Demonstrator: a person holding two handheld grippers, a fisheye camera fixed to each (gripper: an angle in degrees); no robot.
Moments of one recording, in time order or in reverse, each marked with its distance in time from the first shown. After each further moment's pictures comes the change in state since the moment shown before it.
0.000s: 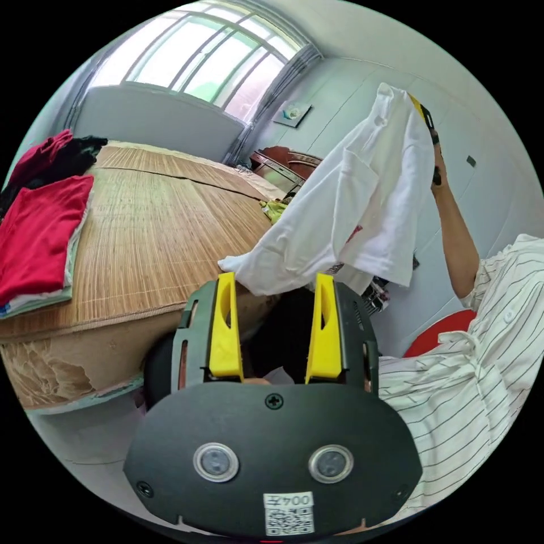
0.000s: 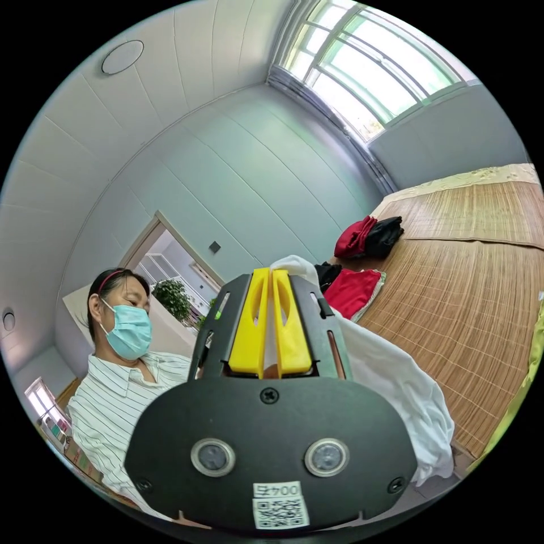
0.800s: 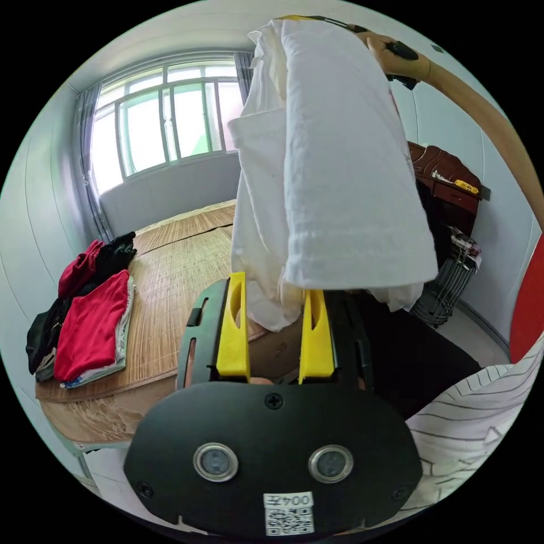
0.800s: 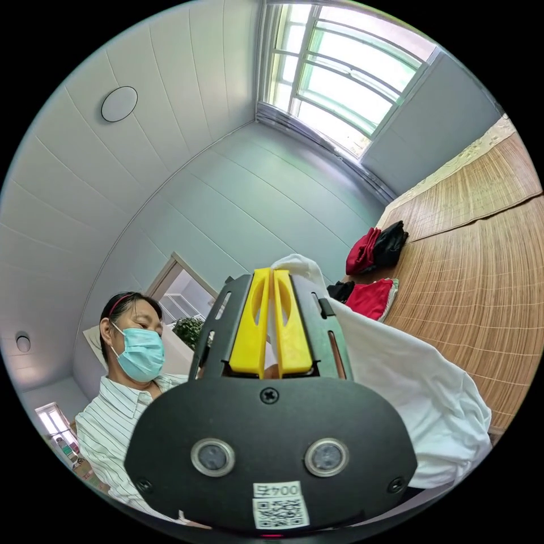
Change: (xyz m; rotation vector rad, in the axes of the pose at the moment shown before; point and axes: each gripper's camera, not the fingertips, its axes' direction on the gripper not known) left arm 0.220 0.052 0.056 0.067 -0.510 0.312; right arm 0.080 -0.046 -0.028 0.186 -0.108 0.102
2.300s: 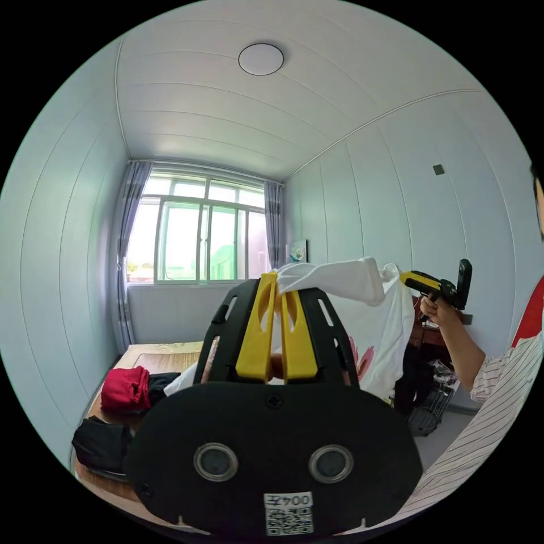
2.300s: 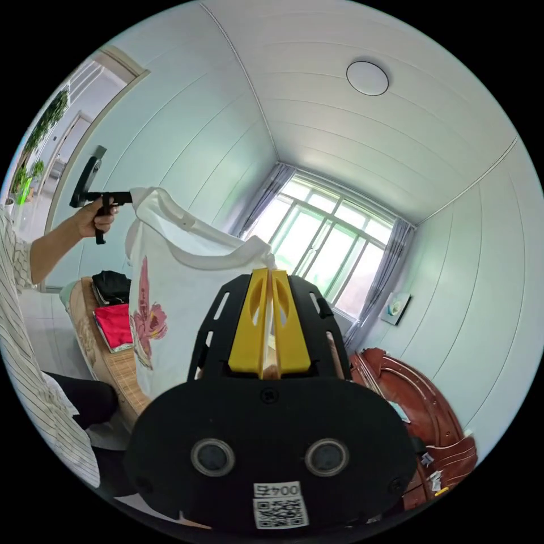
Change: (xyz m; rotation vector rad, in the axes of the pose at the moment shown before) left arm -0.157 -0.247 -0.500 0.617 0.003 -0.090; right arm -0.464 0.026 0.194 0.163 1.194 -1.151
